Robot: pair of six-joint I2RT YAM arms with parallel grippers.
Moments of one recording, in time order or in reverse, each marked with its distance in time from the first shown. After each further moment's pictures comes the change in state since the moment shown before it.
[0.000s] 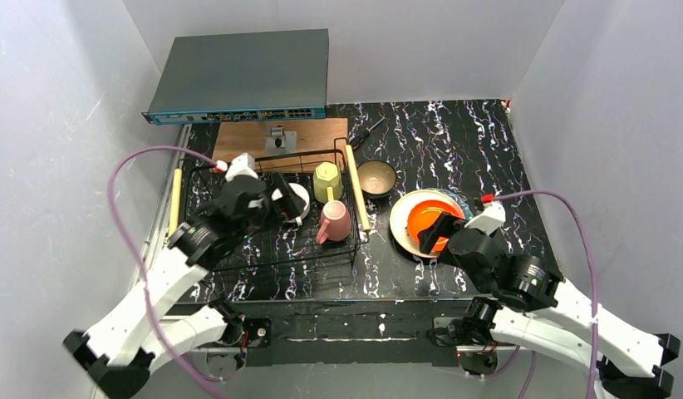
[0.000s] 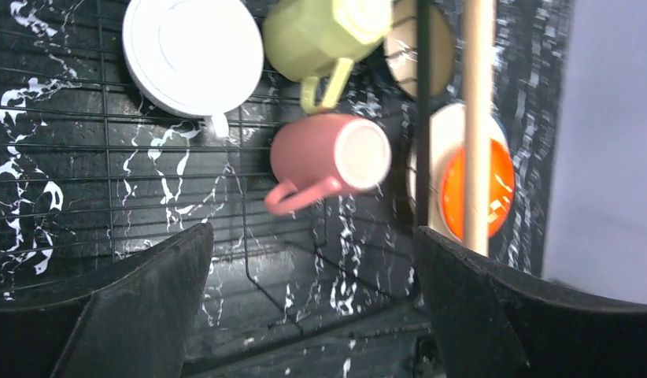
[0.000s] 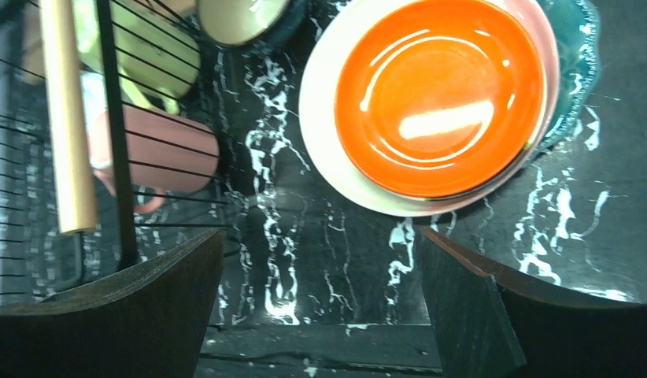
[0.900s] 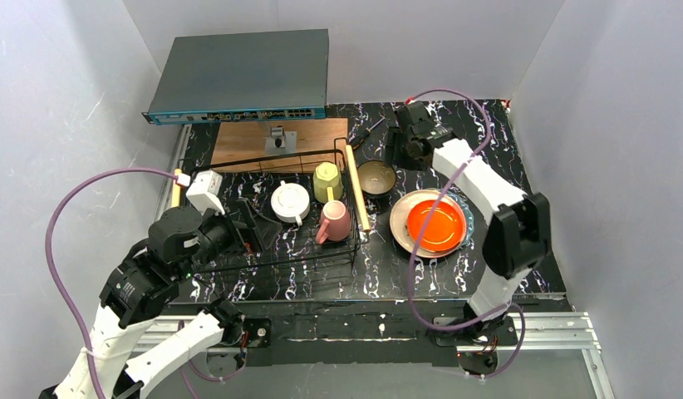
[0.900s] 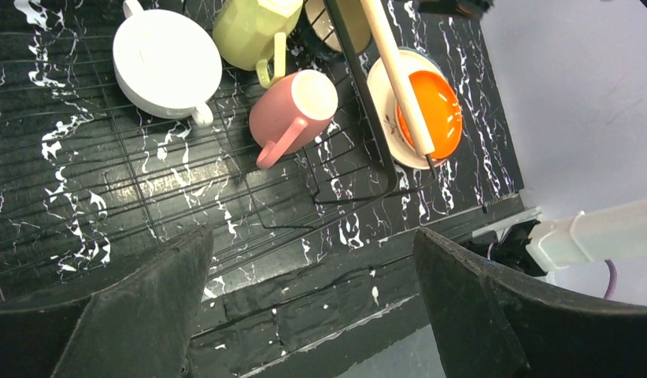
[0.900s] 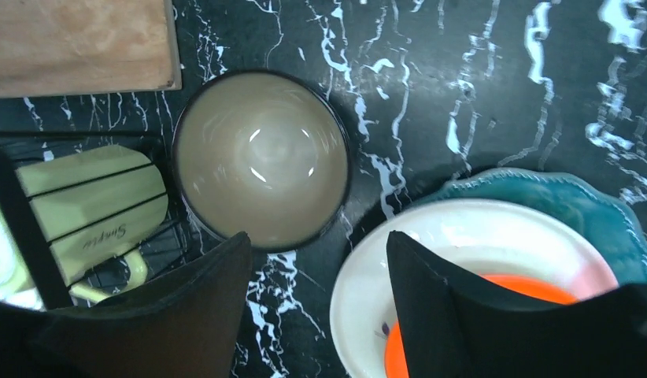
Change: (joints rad) left arm 0.006 -0.326 0.123 -0.209 0.162 0.270; right arm -0.561 1.169 0.780 0.165 -0.483 -0.513
